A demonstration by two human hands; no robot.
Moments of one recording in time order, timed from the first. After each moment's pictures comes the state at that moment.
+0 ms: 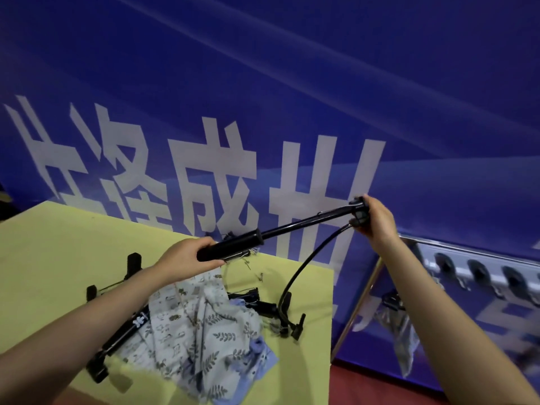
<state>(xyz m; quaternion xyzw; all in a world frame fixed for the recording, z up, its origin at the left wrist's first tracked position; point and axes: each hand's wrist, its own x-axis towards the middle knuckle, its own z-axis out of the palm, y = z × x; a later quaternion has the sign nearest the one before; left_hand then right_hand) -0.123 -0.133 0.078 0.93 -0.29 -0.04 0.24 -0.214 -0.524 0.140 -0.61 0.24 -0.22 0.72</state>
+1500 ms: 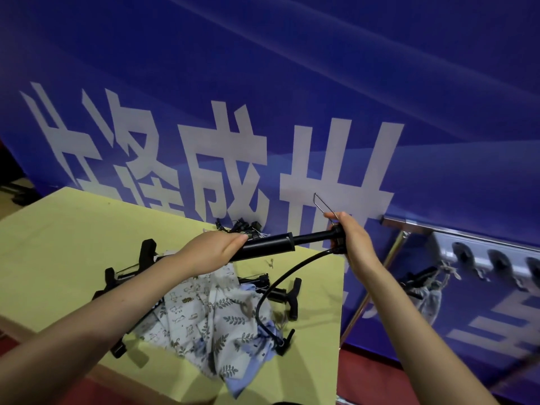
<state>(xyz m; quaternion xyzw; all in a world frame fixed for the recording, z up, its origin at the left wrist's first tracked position) -0.167 -0.165 0.109 0.92 -0.35 -0.06 0.15 -0.247 -0.437 0.114 -0.69 0.19 -0.13 0.69</state>
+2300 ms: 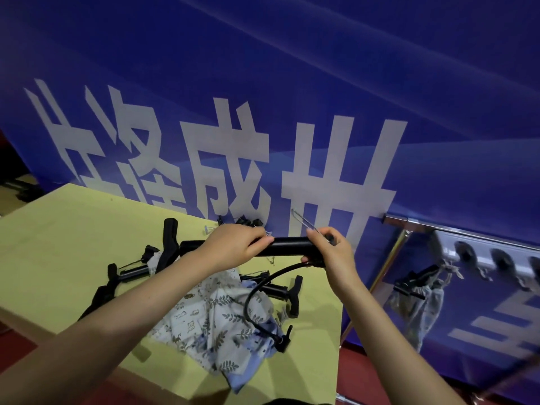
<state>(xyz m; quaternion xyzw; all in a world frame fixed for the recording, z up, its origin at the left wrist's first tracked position) -0.176 -0.200 0.115 0.91 -0.39 0.04 0.09 -0.264 -0.399 0.093 -0.64 0.15 -0.13 0.74</state>
